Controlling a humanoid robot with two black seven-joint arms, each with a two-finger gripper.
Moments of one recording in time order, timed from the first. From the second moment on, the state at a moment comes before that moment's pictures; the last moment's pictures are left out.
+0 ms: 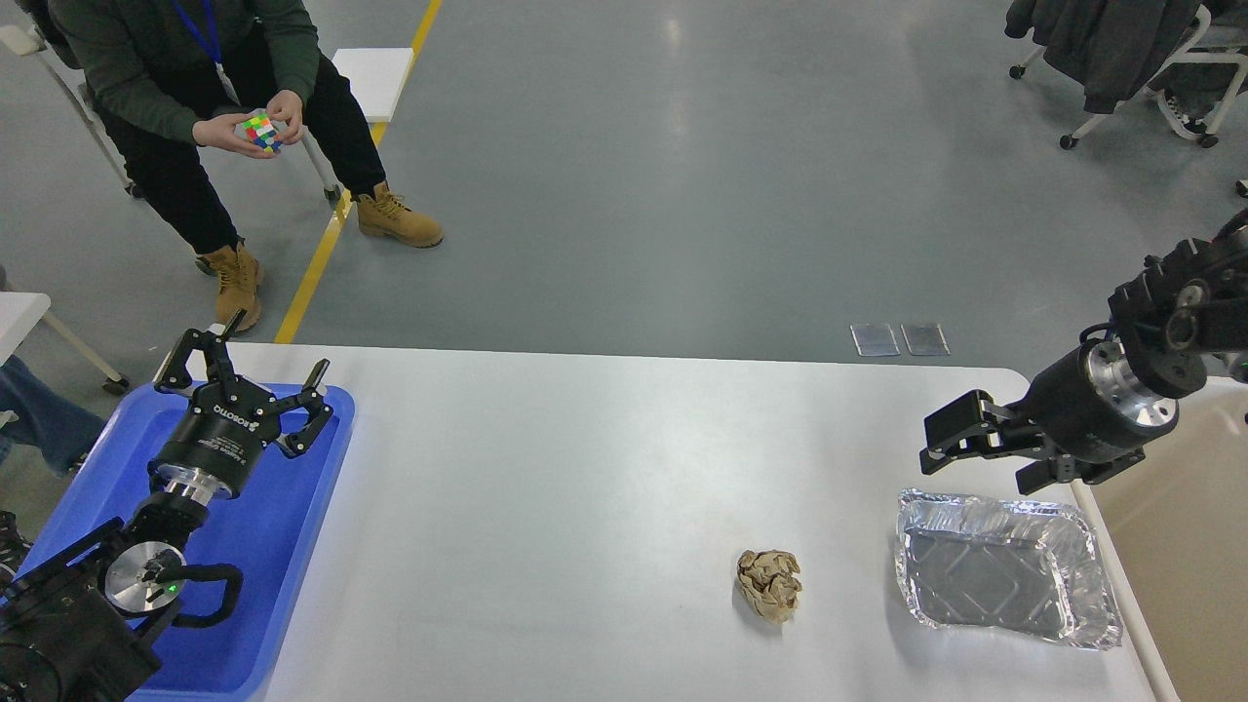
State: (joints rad) left arm -0.51 0.40 -0.77 -0.44 -0.04 -0.79 -0.50; right arm 2.02 -0.48 -1.34 1.44 -0.26 0.44 0.25
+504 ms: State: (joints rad) left arm -0.51 0.40 -0.77 -0.44 -0.04 -0.79 -0.51; right arm 2.02 -0.47 -1.33 1.44 -0.25 0.43 0.25
